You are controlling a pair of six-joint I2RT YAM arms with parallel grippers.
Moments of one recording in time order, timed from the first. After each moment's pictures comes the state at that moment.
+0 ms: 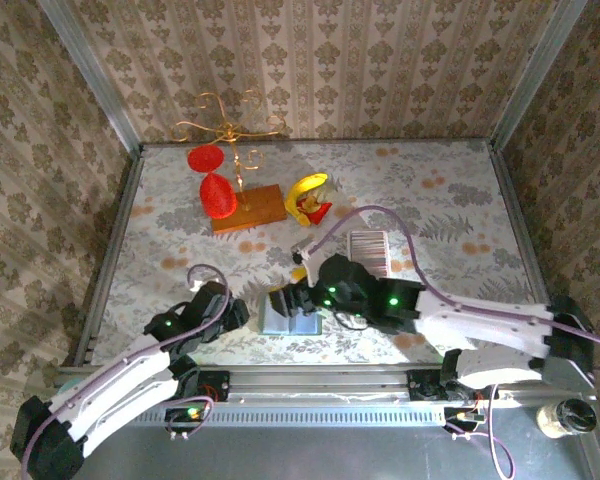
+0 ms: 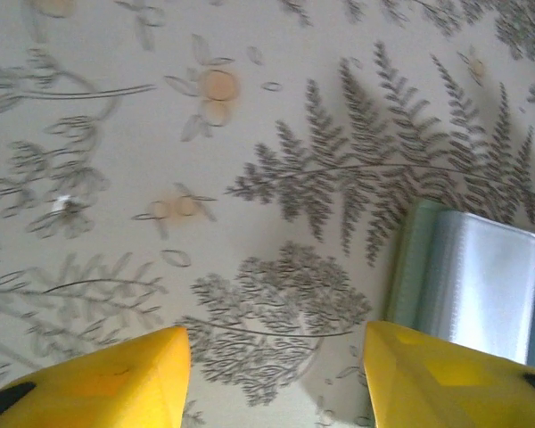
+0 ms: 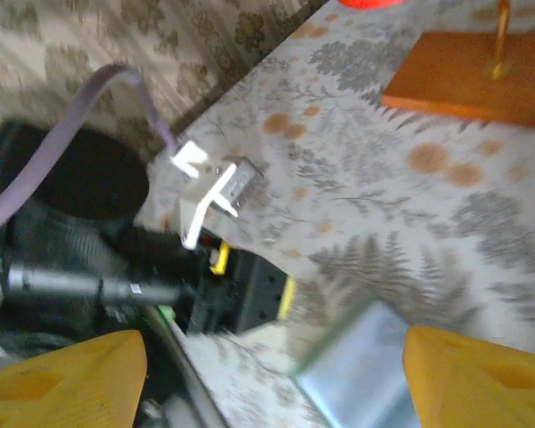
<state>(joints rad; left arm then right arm) -0.74 0.67 0.32 -0.61 -0.11 -0.90 1.15 1.19 0.92 -0.19 0.13 0.38</state>
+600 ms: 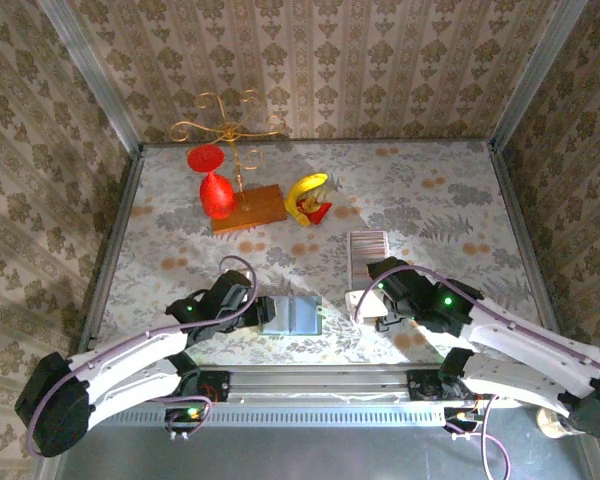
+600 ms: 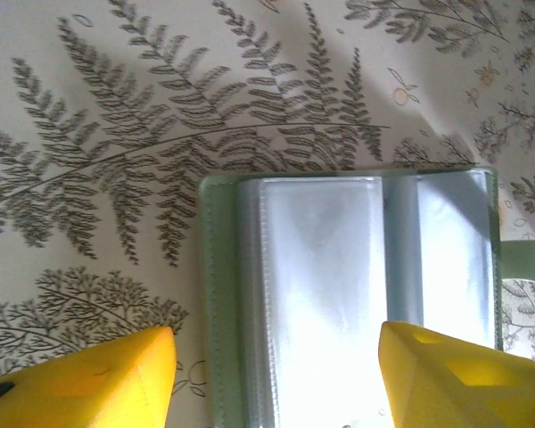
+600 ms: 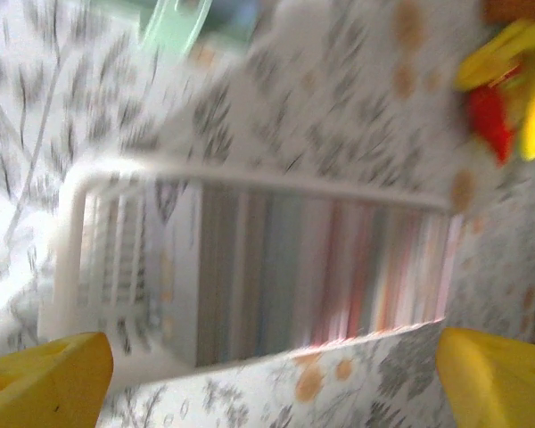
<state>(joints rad) -0.83 0.91 0.38 -0.39 0.04 -0.79 0.85 0.93 0.70 -0.77 0.22 -0.98</state>
